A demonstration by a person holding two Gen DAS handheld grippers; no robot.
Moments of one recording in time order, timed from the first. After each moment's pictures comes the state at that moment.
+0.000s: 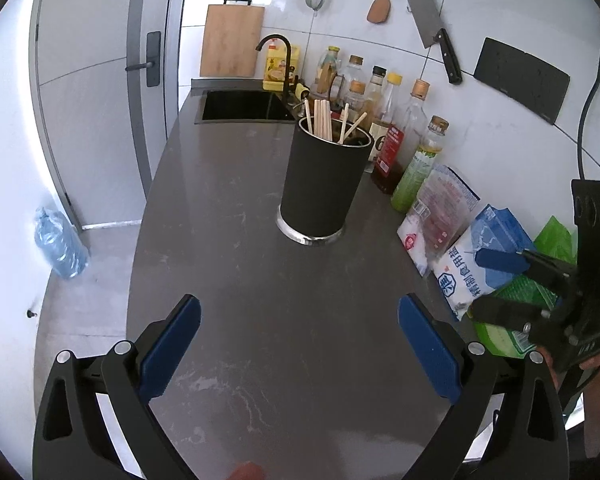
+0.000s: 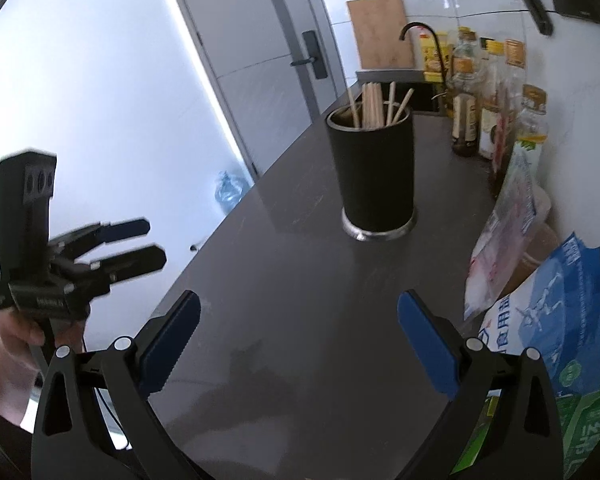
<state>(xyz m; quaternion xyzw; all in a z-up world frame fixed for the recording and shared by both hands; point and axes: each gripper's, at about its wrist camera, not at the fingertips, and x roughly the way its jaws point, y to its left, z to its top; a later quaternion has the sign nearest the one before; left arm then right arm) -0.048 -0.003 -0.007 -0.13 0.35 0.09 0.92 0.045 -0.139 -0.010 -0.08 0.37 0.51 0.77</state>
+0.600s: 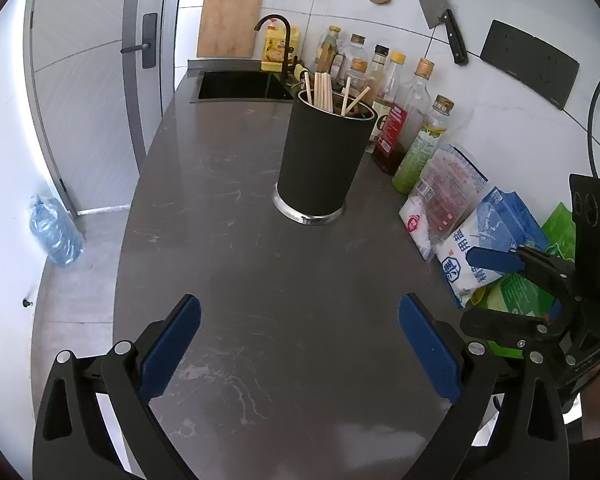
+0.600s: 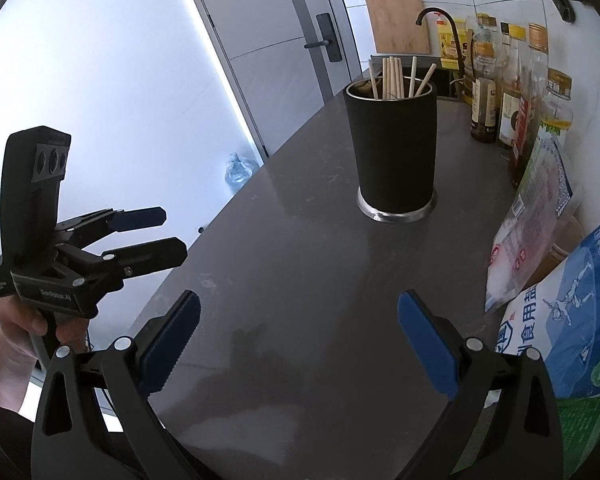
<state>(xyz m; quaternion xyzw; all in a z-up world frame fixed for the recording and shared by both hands) -0.037 -0.002 -0.026 -0.14 0.38 0.08 0.91 0.047 -0.127 -0.028 -0.09 0.39 0.52 0.76</state>
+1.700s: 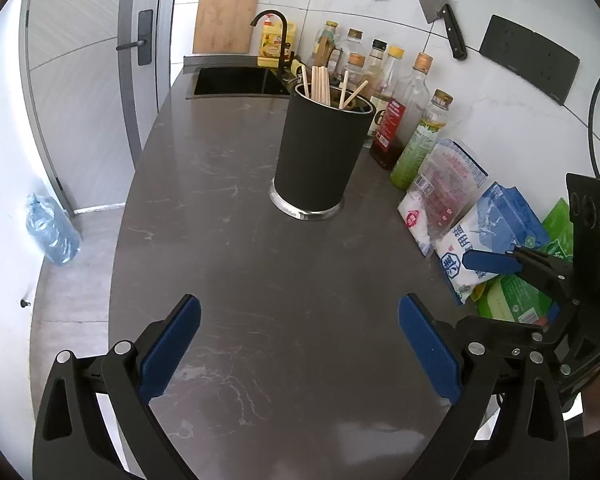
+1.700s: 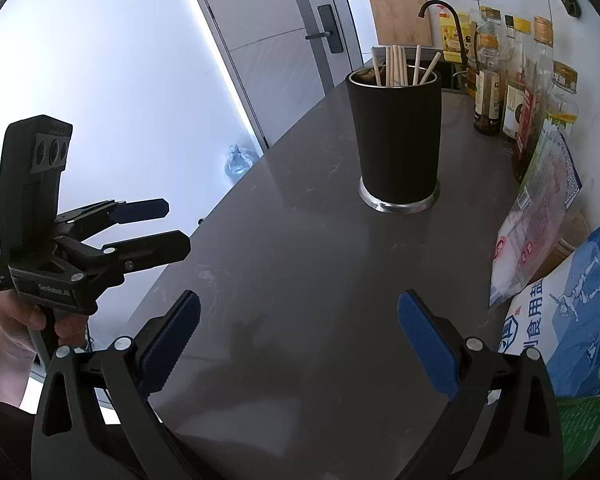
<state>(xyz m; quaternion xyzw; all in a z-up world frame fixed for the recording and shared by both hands) -0.034 0.002 -0.032 -0.14 0.39 0.08 0.91 0.044 -0.123 -0.033 -0.10 0.40 0.52 0.75</state>
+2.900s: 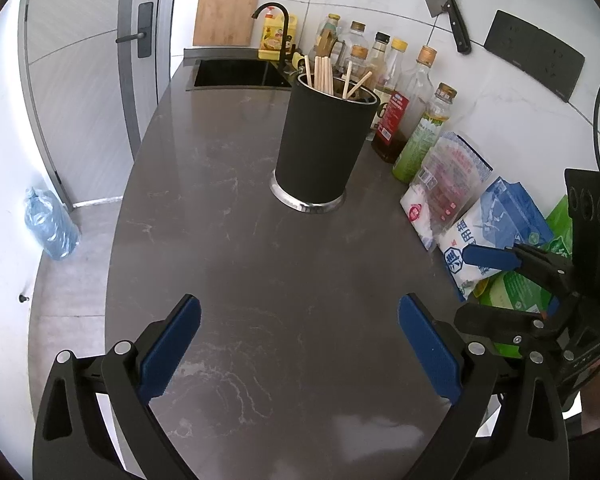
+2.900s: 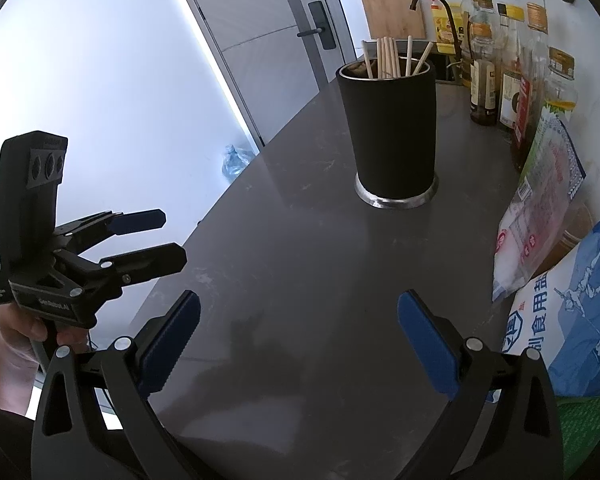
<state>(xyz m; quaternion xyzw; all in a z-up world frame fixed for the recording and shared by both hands) -0.031 0.002 -0.040 -0.14 0.40 0.07 0.90 0.052 -0.121 -0.039 -0.09 0.41 0.51 0.75</state>
